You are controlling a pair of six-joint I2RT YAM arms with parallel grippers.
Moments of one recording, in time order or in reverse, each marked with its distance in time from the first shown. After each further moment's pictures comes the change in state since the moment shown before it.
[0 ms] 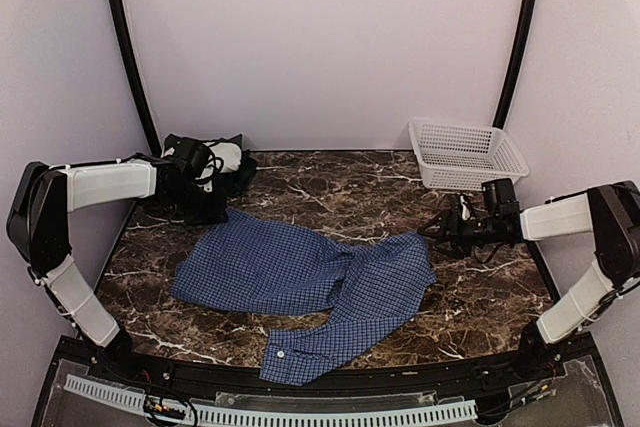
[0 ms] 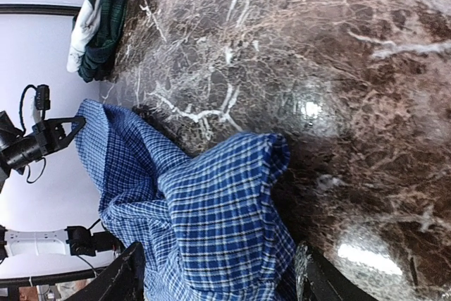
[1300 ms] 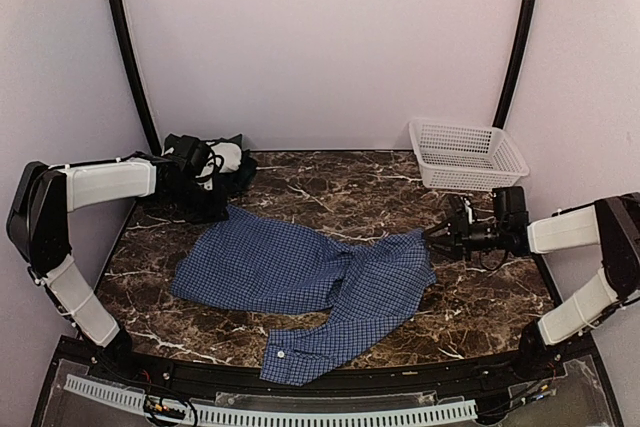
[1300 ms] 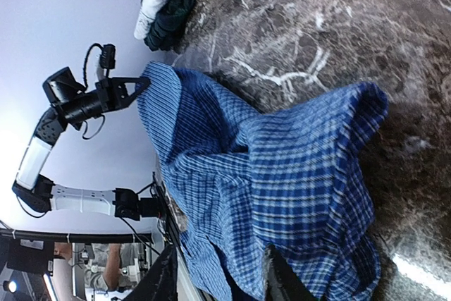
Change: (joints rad) left arm 0.000 0.000 0.013 0.000 0.002 0.007; right arm -0.031 -0.070 -0.108 0.210 -0.283 0.086
